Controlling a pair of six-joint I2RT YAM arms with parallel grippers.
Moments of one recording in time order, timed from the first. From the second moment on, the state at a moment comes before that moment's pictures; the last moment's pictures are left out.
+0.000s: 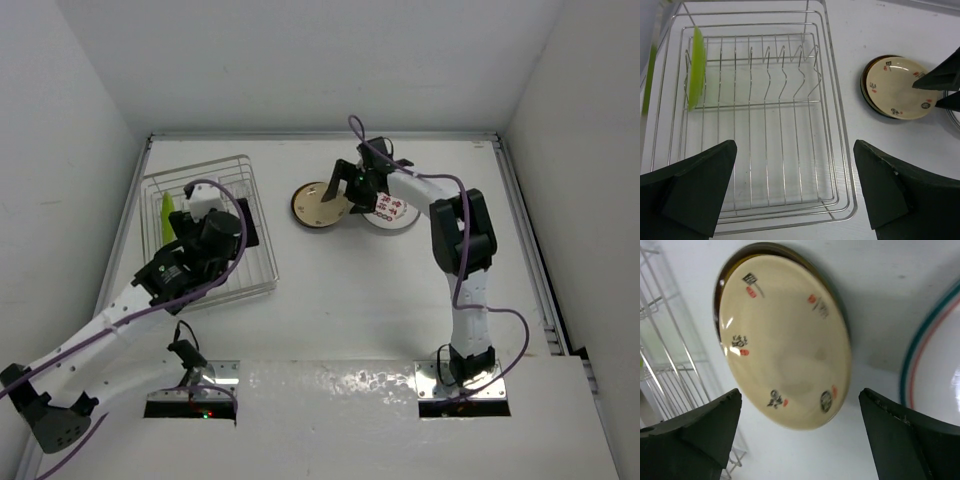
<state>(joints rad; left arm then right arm) -0.72 0.89 0.95 -0.66 -0.81 -0.52 0.35 2.18 1.60 -0.36 -0.32 0.64</state>
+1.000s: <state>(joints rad) 0.22 1.45 1.17 -0.49 -0.08 -0.46 0.41 1.45 0.78 -0.22 -0.29 0.44</state>
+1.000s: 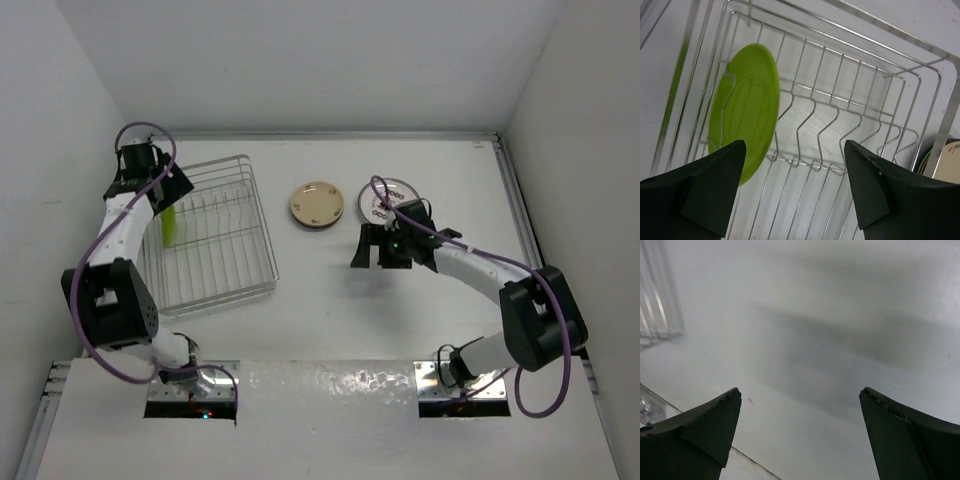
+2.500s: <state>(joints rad) 0.21 1.77 1.41 -0.46 0.15 -0.17 0.41 1.23 0.56 -0.13 -0.35 0.48</state>
